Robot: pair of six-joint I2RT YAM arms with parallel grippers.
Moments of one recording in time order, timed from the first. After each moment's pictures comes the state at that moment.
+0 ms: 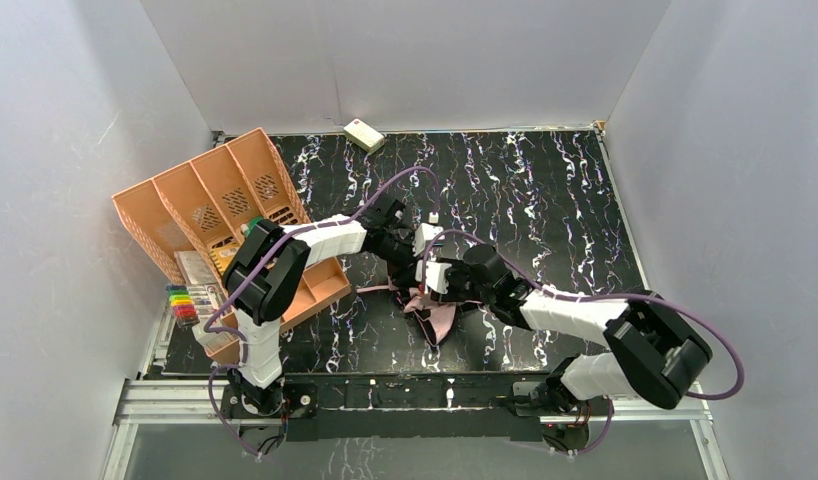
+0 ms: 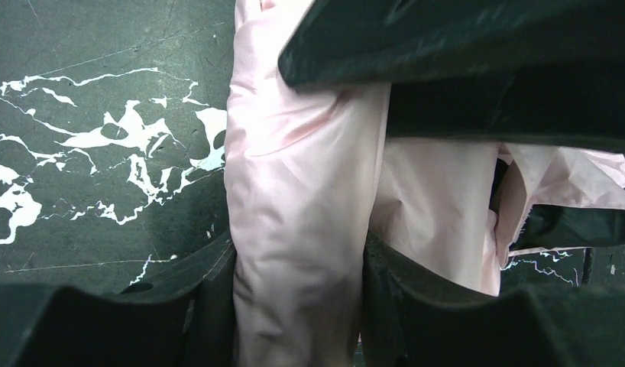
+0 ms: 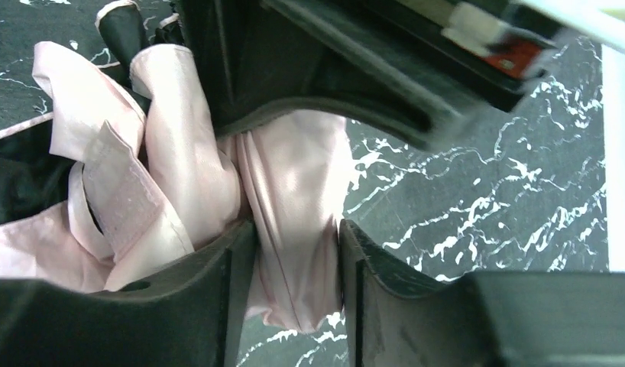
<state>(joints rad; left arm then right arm) -0.64 1.94 1.22 -0.41 0.71 0.58 0.80 1.34 0.49 0.25 -0.17 -0.79</state>
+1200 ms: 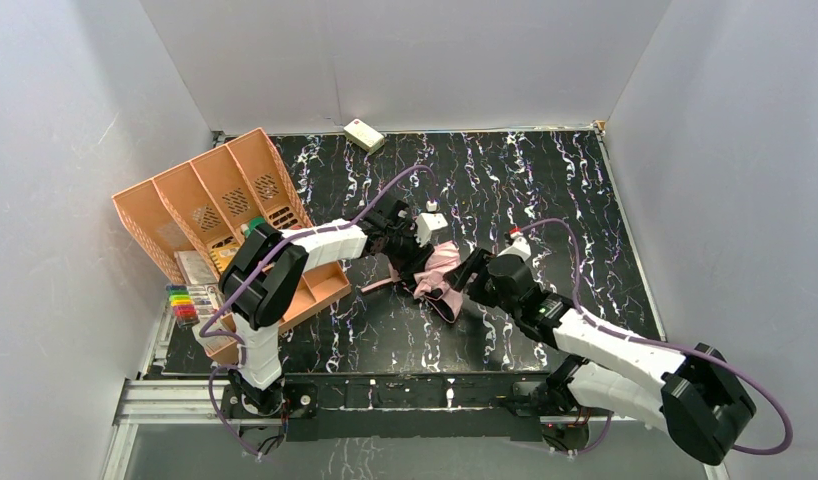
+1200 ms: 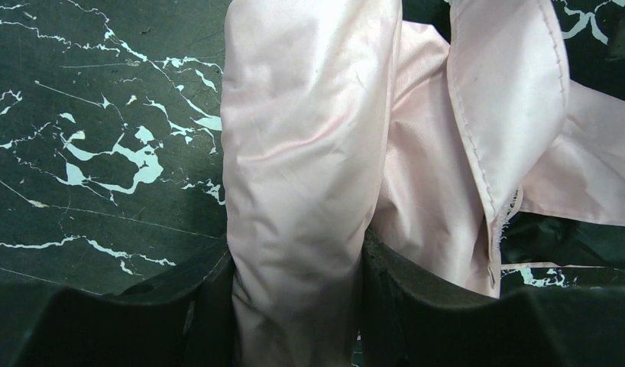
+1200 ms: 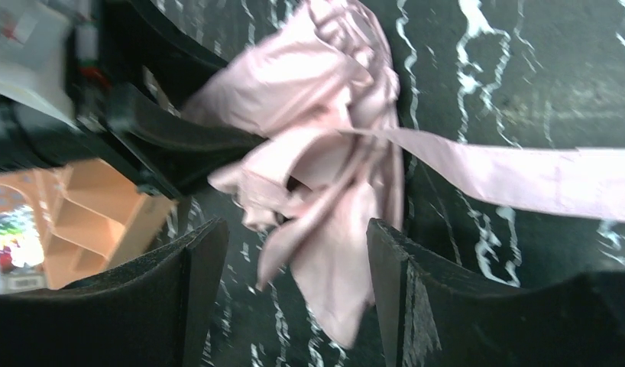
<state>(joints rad) -0.66 1.91 1.19 -0.24 0.45 0.35 0.78 0.98 0.41 -0.02 0.19 1.00</state>
